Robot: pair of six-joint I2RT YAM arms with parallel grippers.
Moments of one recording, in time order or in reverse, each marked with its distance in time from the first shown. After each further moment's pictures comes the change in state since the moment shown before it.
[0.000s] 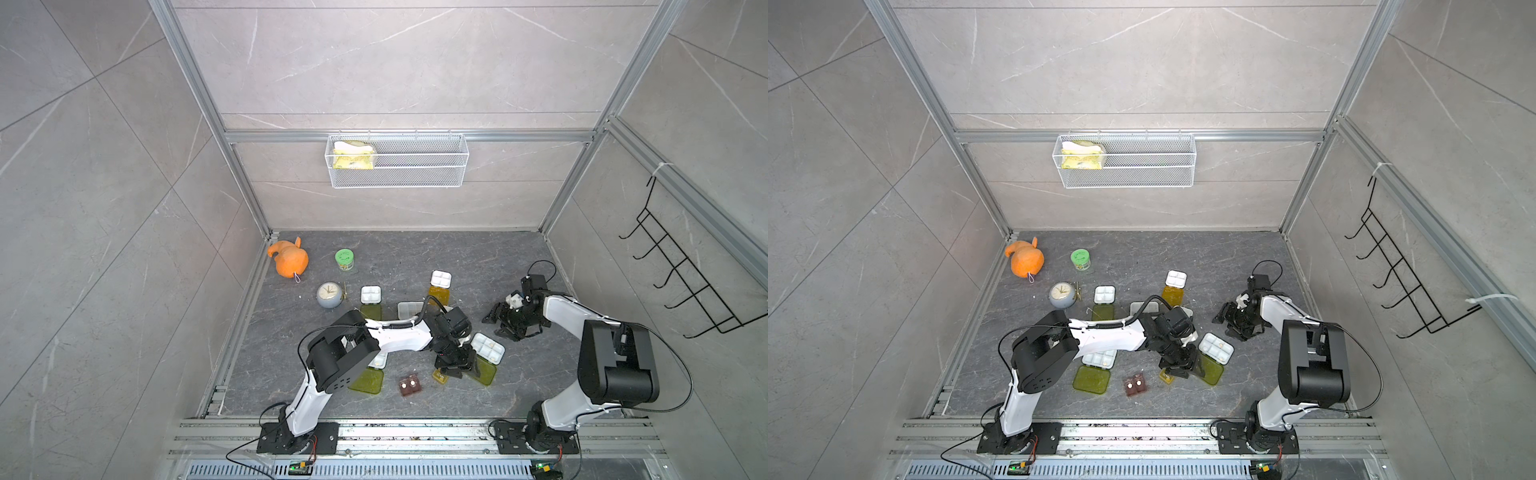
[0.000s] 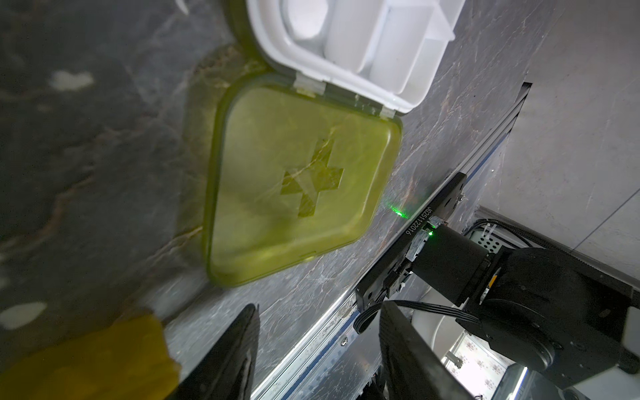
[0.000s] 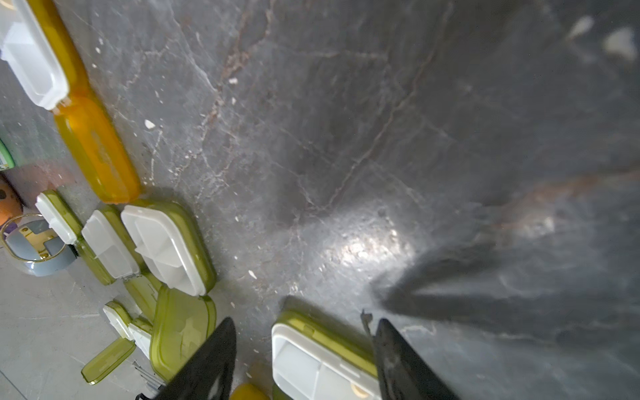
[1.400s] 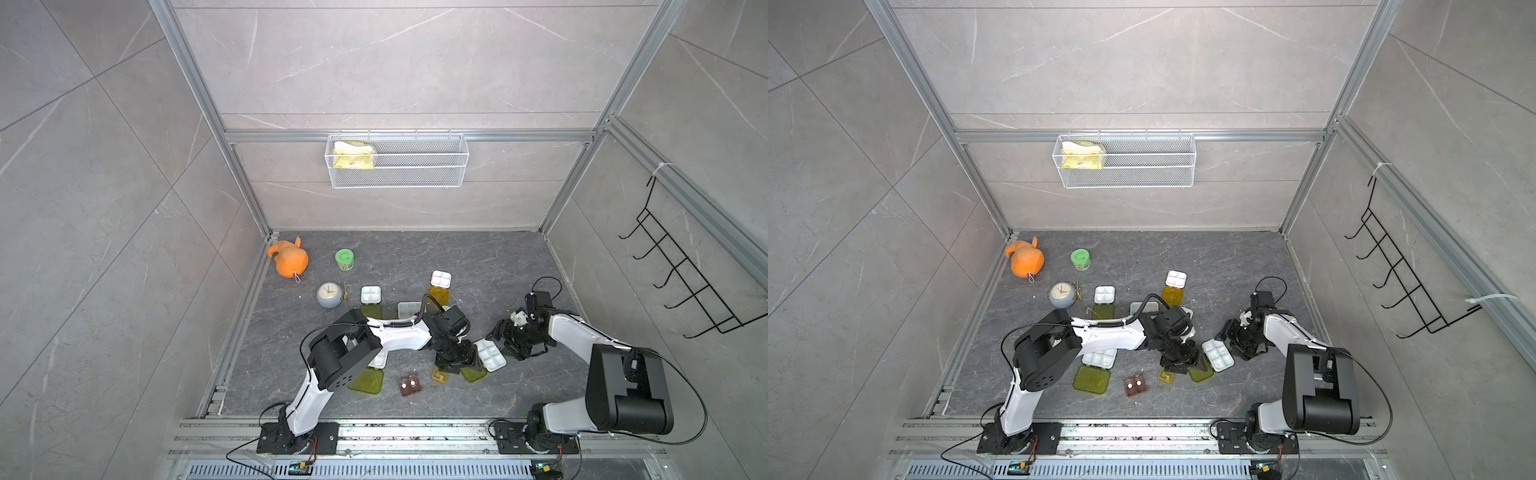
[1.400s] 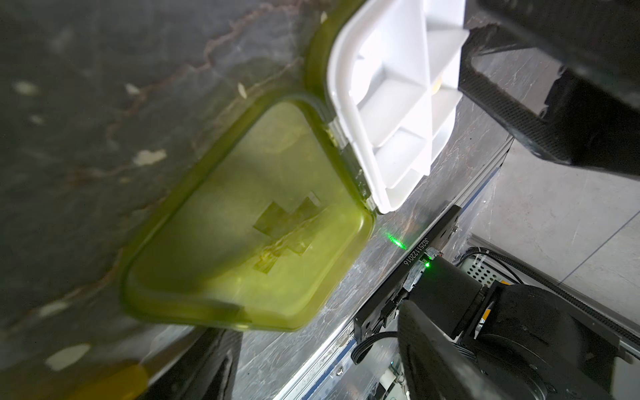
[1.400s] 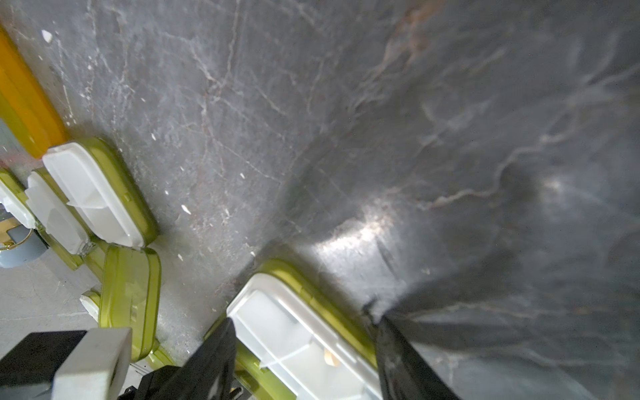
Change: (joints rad) left arm 0.023 0.017 -0.012 0.061 -0.052 -0.067; right arm -0.015 -0.164 -0.176 -0.024 0.016 0.021
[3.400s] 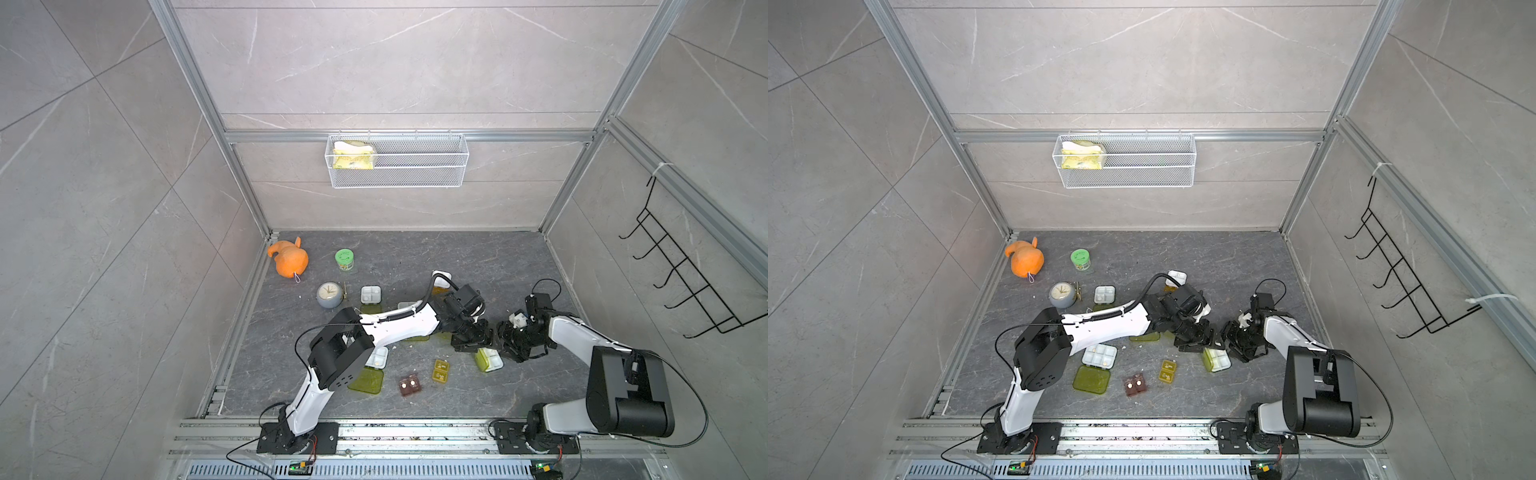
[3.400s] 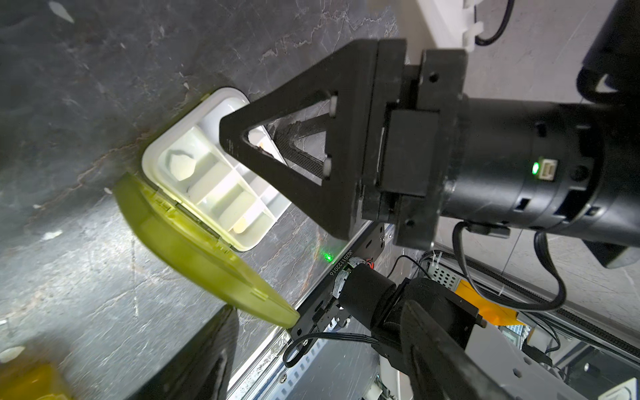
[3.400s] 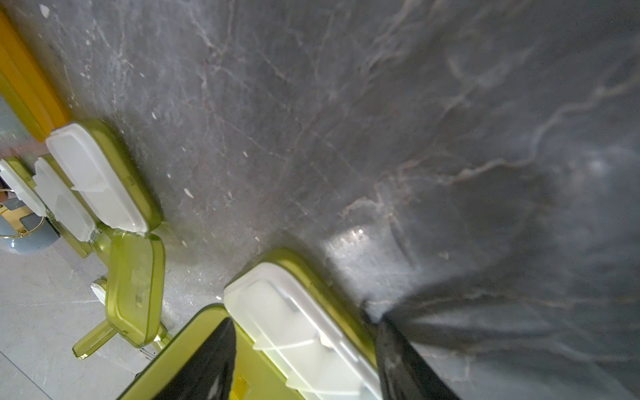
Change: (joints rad) left arm 0.003 0.015 0.277 -0.119 -0.010 0.030; right arm 0.000 -0.013 -0.019 0.000 -0.038 0.003
